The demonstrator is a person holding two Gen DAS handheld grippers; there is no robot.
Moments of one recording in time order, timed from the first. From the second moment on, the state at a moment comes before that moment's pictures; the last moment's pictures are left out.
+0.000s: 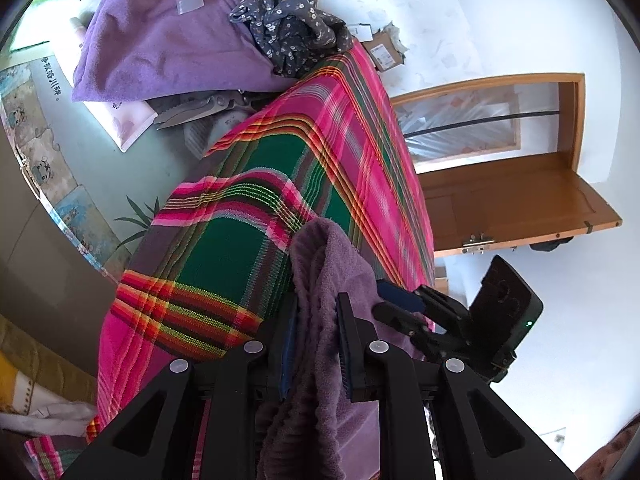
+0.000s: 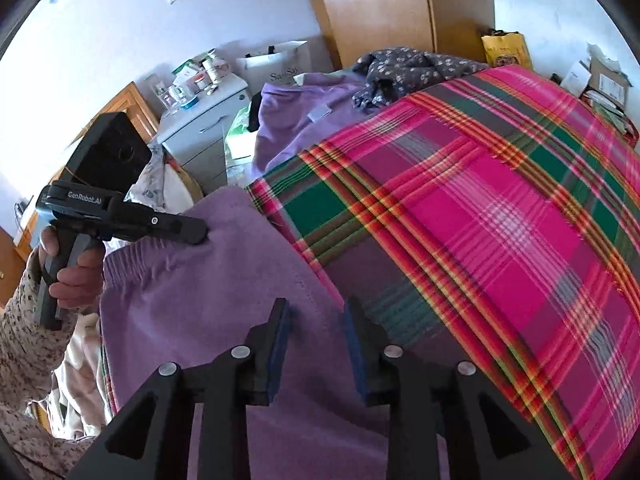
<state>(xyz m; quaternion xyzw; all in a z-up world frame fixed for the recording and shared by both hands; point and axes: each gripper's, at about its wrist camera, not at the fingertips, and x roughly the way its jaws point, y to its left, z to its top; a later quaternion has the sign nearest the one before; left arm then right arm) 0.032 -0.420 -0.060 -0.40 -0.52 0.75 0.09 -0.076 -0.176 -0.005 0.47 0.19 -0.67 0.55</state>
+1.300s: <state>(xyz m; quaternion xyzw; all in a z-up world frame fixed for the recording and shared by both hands) 0.028 -0.416 -0.049 -0.43 -0.50 0.75 0.07 0.037 -0.161 0.025 0.35 0.22 -0.71 0.57</state>
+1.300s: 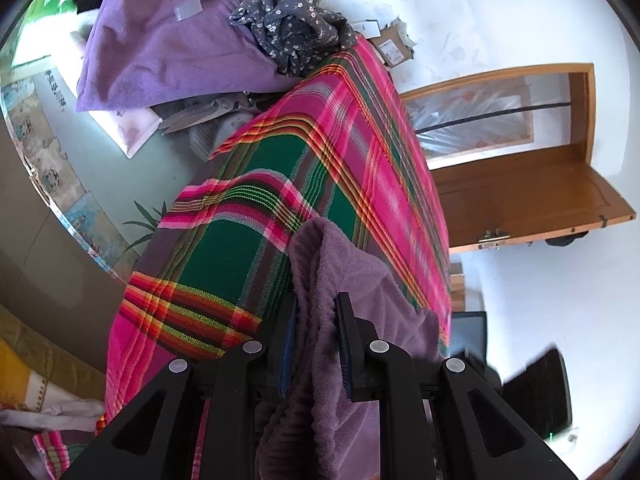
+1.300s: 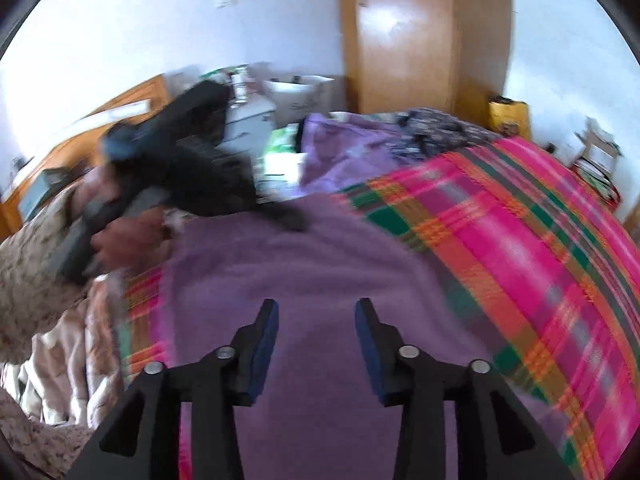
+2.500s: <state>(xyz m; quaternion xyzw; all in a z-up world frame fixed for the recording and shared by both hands) 0.021 -0.420 -0.051 -0.45 -0.49 0.74 0.08 0.149 -0.250 -0.014 0.26 0.35 -0.76 0.48</state>
